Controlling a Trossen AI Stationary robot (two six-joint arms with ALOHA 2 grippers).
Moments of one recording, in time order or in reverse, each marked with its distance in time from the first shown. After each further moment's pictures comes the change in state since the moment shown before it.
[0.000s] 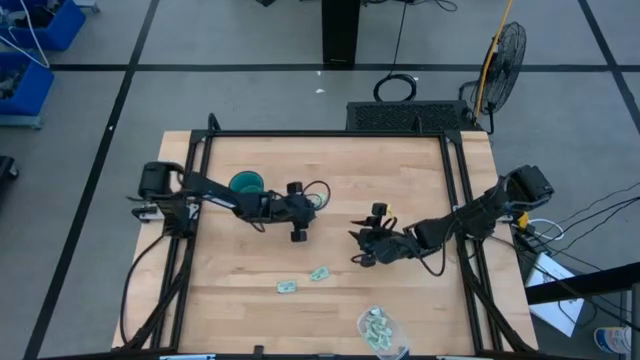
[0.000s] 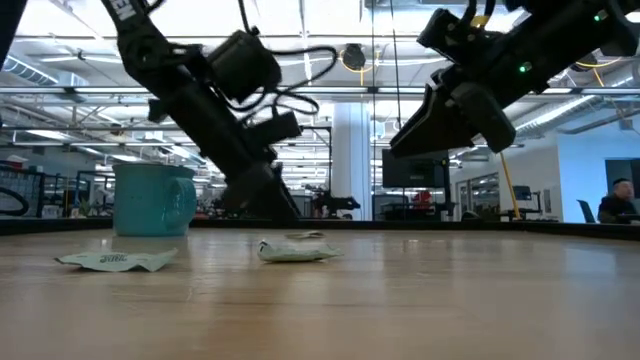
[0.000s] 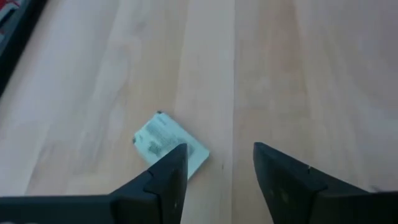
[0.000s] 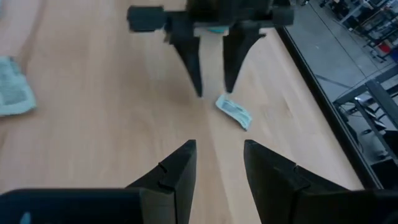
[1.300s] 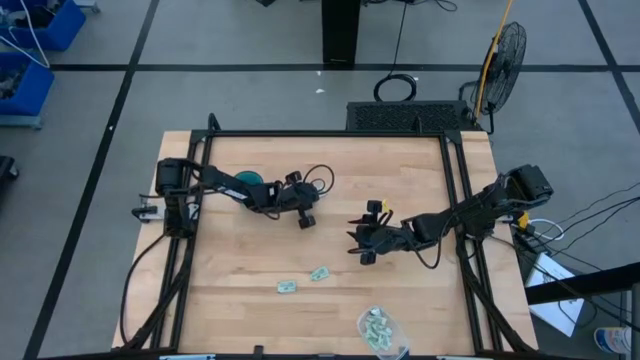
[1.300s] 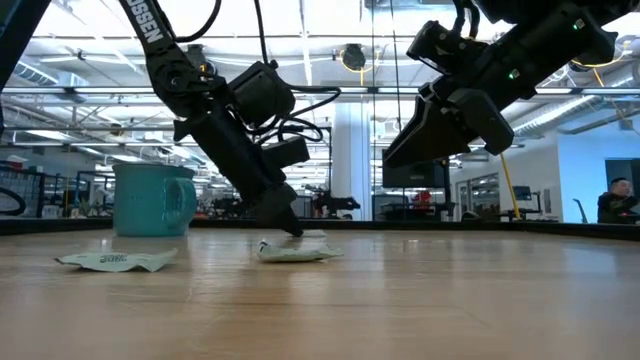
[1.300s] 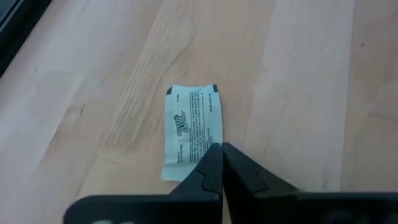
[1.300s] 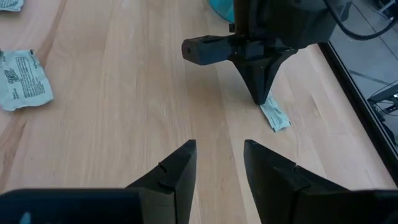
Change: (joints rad) left arm 0.119 0.108 0.061 -0.038 -0.026 -0.129; right arm -0.066 0.000 0.000 0.000 -0.157 -0.020
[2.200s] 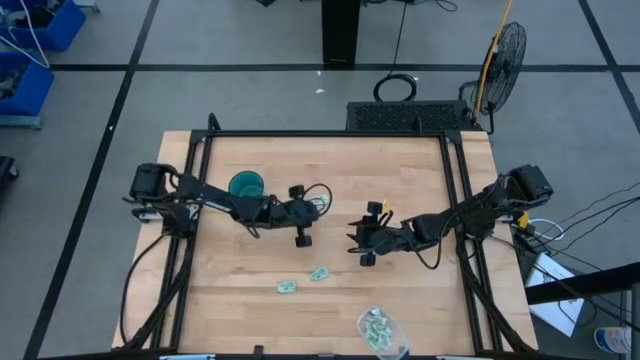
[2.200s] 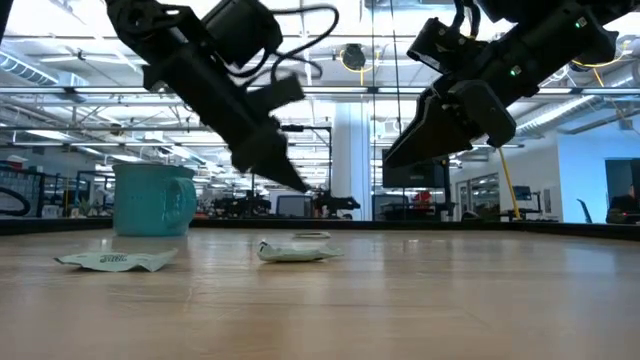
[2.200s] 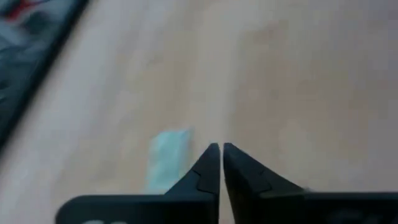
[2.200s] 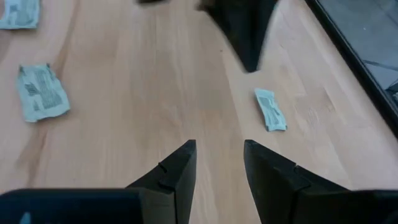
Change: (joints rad) left arm -0.192 -0.175 0.000 -0.058 -0.069 0.019; right arm 0.008 0.000 0.000 0.001 -0.031 0.076
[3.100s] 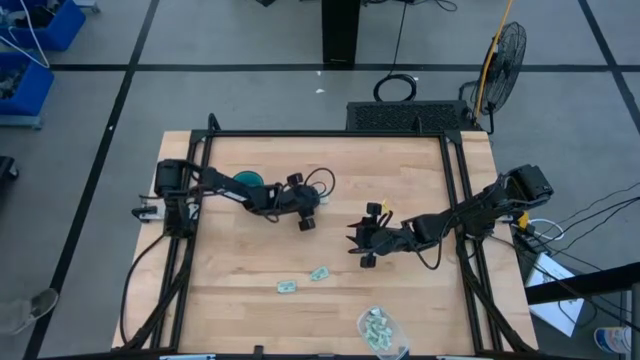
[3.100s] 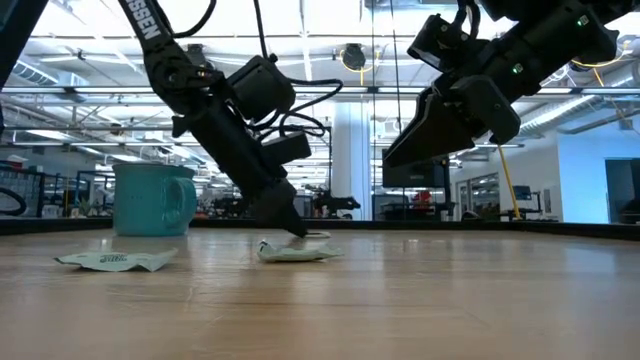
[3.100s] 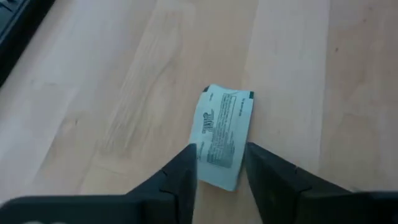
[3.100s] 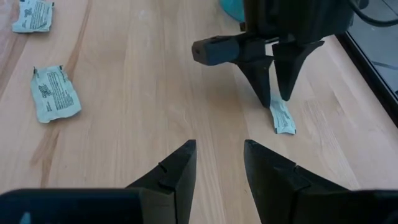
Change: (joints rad) left arm 0.170 0.160 0.000 0.094 0.059 0.011; right arm 0.000 0.000 0.000 0.007 -0.022 0.000
